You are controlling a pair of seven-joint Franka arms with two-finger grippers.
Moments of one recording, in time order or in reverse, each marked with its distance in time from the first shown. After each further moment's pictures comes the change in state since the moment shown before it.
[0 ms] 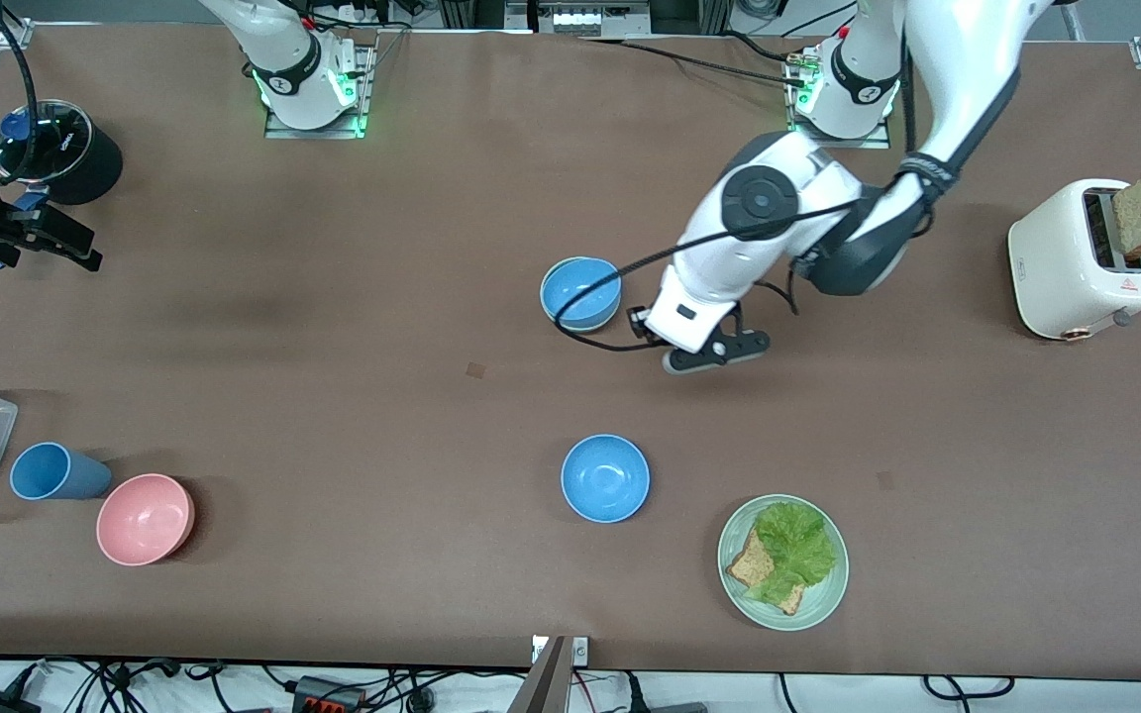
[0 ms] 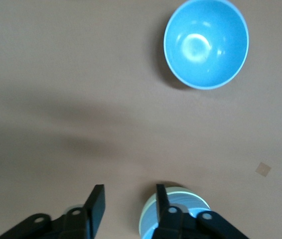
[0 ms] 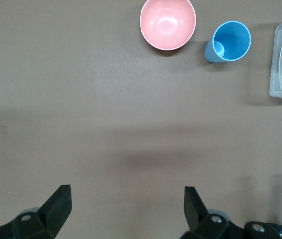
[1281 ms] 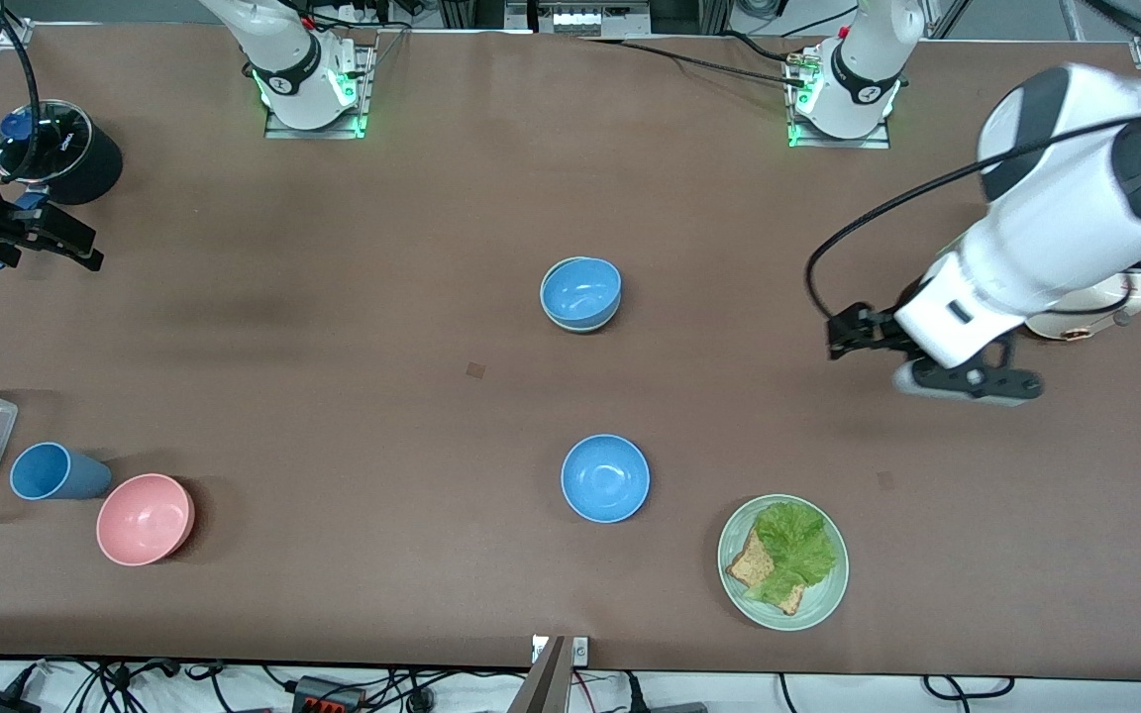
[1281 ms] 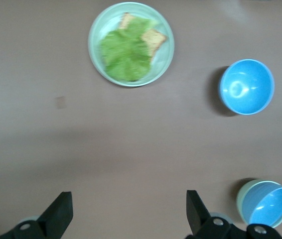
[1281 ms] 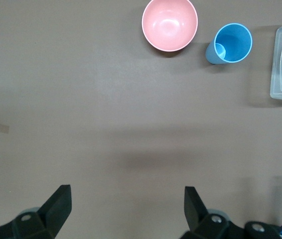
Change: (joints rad) left arm -0.115 -0.309 0.581 0.108 -0.320 -0.243 0.808; right arm 0.001 0.000 0.004 0.002 0.000 0.000 -0.002
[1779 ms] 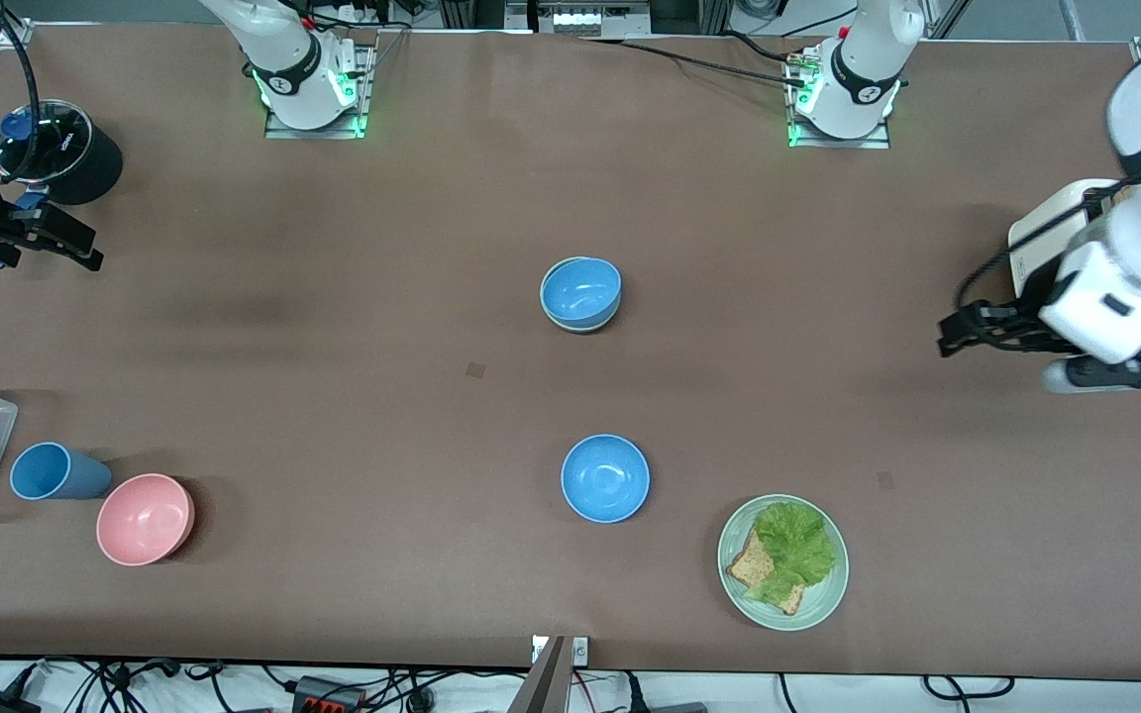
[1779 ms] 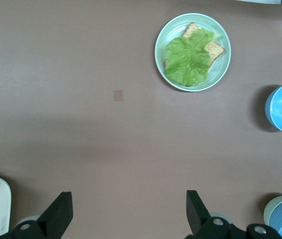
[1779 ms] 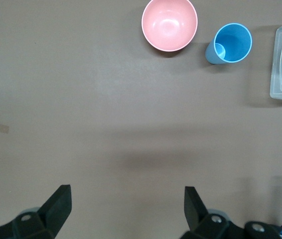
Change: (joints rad) left arm 0.024 -0.022 0.127 0.057 -0.004 -0.119 0.007; right arm 0.000 0.000 0.000 0.000 0.000 0.000 0.000
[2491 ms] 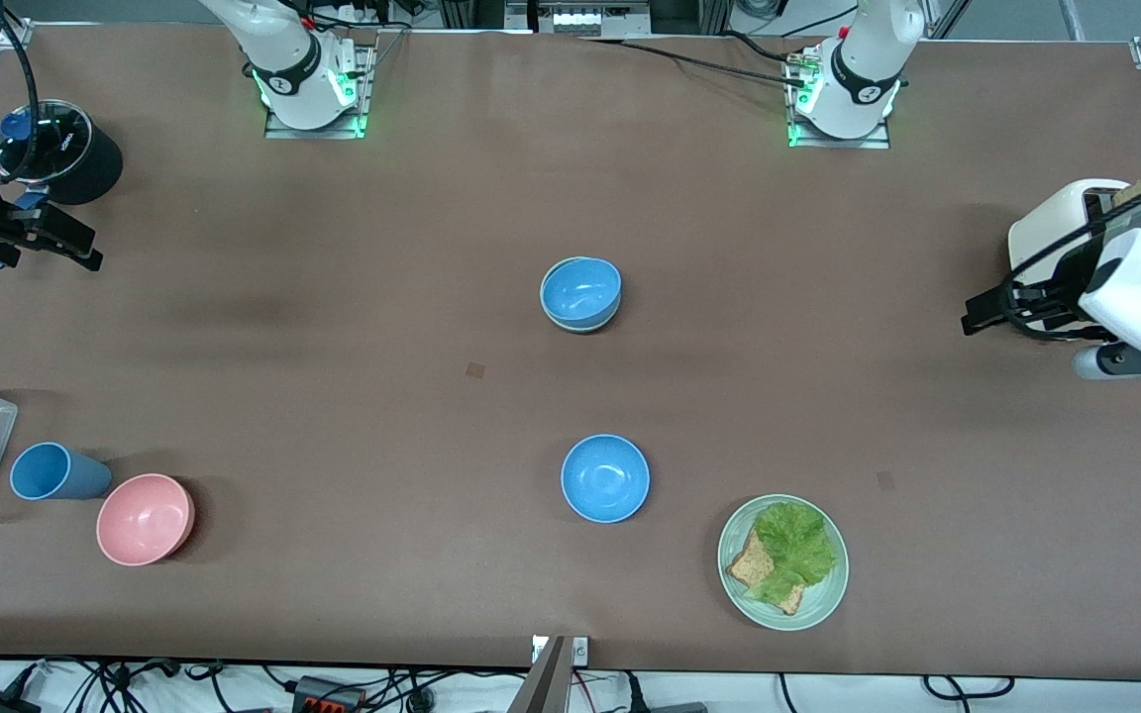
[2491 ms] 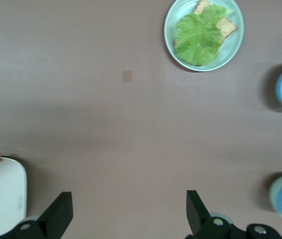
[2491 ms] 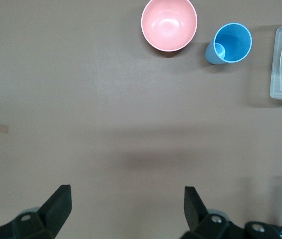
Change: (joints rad) left arm 0.001 0.000 0.011 0.021 0.027 -0.079 0.044; right arm 0.000 0.000 0.000 0.000 0.000 0.000 0.000
